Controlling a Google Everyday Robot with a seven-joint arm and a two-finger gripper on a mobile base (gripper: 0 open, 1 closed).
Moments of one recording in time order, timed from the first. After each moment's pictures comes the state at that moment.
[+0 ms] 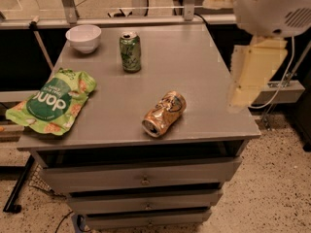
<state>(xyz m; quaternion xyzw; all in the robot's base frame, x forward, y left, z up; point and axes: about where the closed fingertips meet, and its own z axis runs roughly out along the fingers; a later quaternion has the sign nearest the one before) 0.421 -0.103 1.054 -0.73 0.63 -0.10 0.24</state>
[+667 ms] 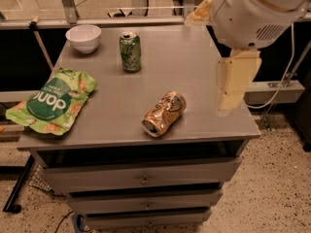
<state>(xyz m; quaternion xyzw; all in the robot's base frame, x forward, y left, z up) 0.441 -0.087 1.020 -0.77 0.60 -0.07 0.22</state>
